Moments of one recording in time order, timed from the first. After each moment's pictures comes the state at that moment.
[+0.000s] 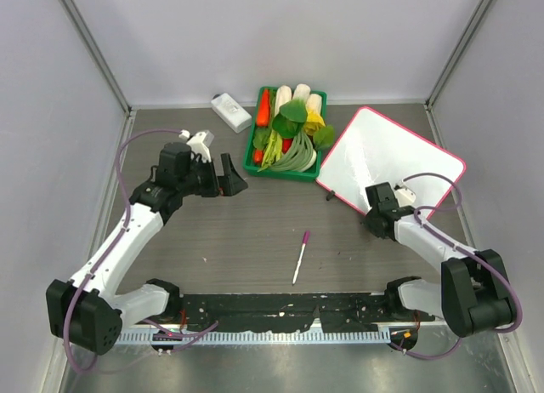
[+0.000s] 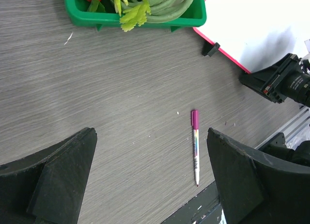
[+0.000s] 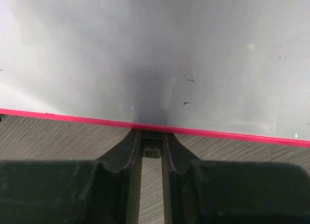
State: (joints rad) left arm -0.34 1.11 0.95 -0.42 0.34 -0.42; right arm 0.24 1.20 0.51 -0.40 0.30 0.92
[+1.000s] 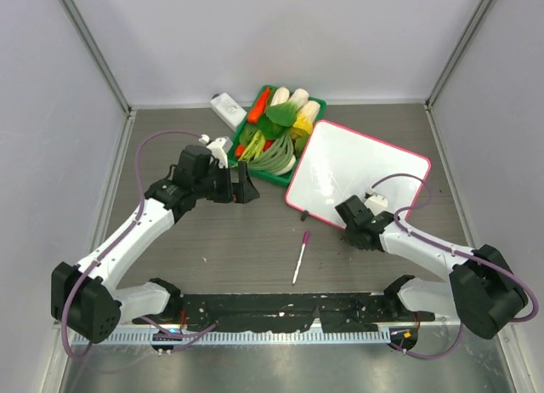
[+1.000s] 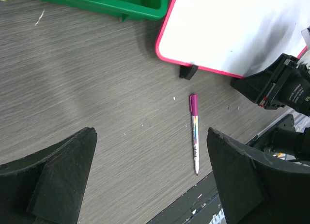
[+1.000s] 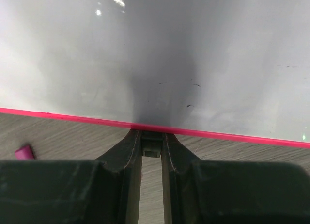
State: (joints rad) left arm -0.46 1.18 0.97 -0.45 0.28 -0.43; right arm 0.58 1.19 0.53 -0.53 0.35 1.00
